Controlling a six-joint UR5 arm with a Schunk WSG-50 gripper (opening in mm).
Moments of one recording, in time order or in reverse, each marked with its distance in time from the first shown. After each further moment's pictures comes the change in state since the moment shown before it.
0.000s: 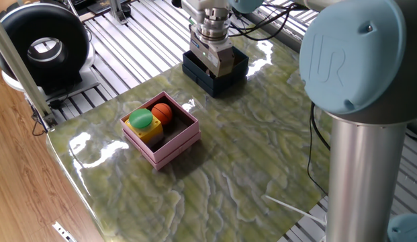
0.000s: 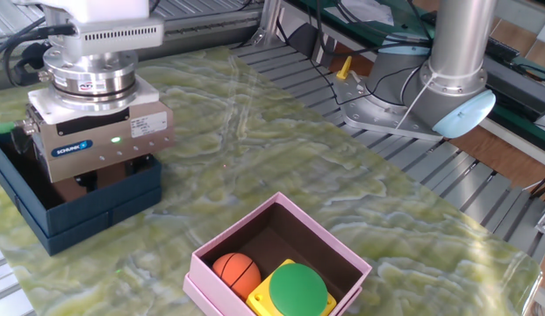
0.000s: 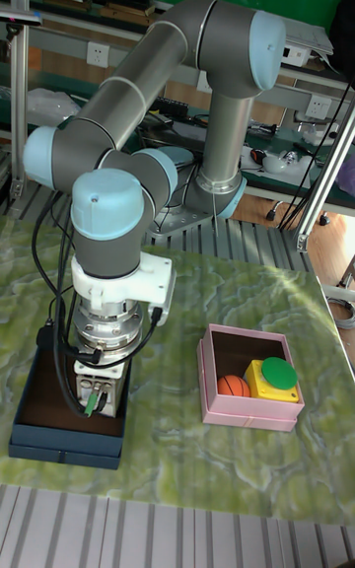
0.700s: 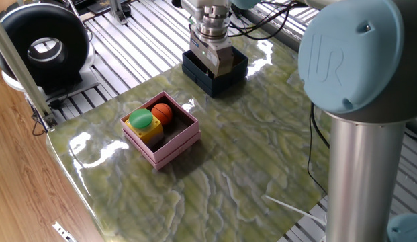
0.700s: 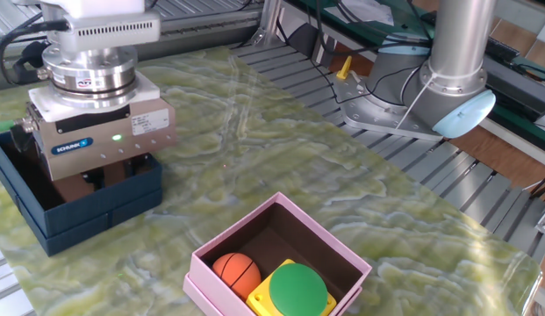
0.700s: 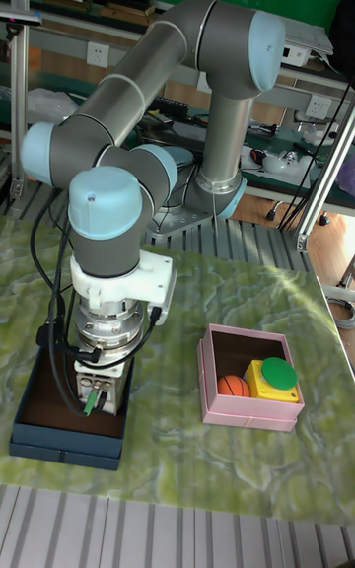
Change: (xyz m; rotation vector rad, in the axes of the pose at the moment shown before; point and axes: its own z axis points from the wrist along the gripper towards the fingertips) arm -0.003 0.002 -0.007 -0.022 -0.012 0.018
